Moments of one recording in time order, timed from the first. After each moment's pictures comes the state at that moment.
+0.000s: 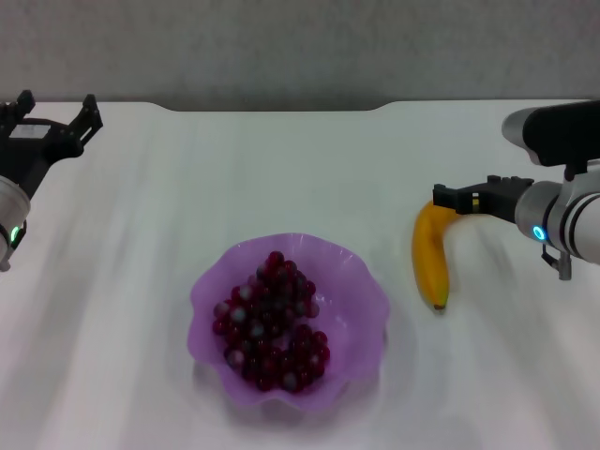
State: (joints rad) left arm -0.63 -2.04 -1.90 -0.21 0.17 -0.84 2.84; right arm 0.69 2.01 -1.75 -0.57 0.88 0.15 -0.32
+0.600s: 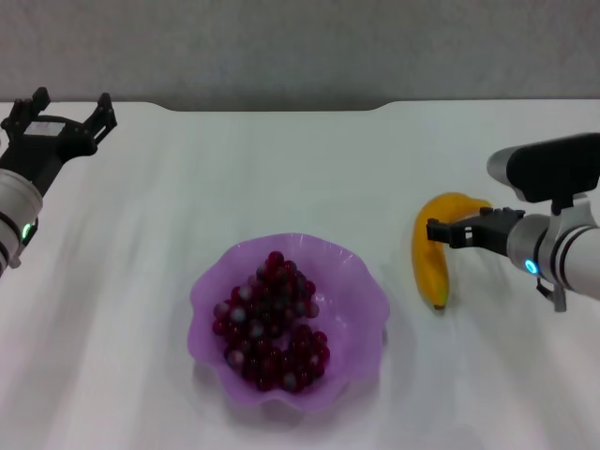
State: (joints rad) left arm -0.65 -2.05 -1.88 -0.21 0.17 -0.83 2.84; right arm 0.68 2.02 -1.86 -0.52 0.91 0.13 -0.31
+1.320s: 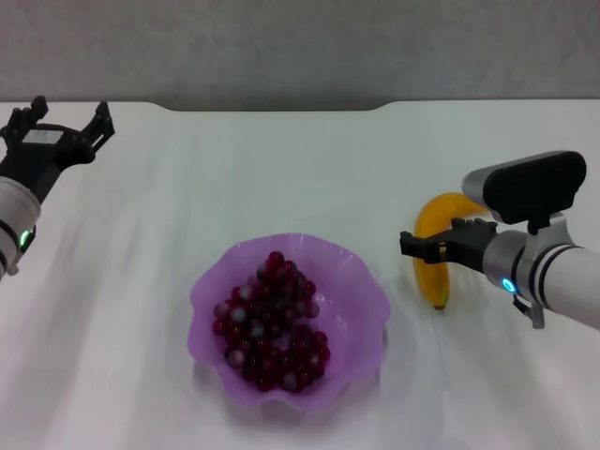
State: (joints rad) left arm -0.64 -2.05 -1.88 -0.20 0.17 -0.83 2.84; right arm 0.65 2.02 -2.03 -0.58 0.98 0.06 -0.28
